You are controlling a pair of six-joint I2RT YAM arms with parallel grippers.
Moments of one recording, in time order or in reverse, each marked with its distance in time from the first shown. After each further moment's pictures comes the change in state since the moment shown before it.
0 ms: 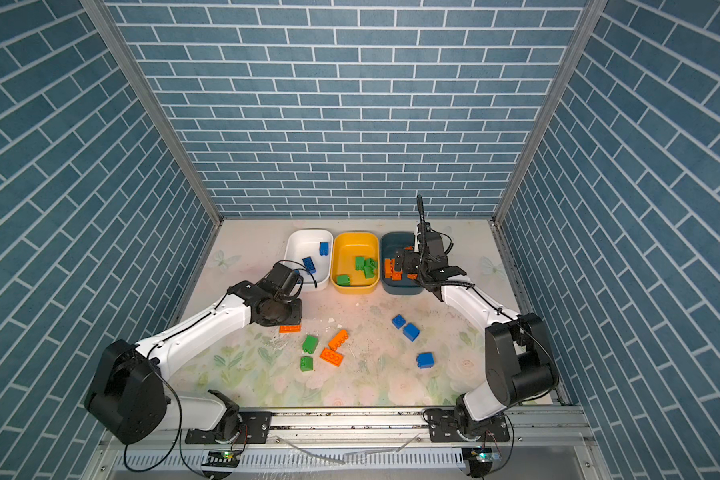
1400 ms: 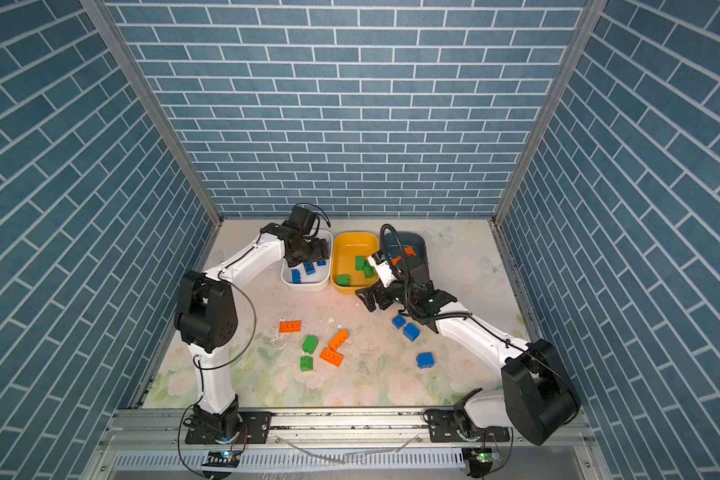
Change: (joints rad) left arm 0.141 0.542 0.659 0.014 0.034 -0.029; right arm 0.297 -0.181 -0.207 0.091 -0.386 -0.360
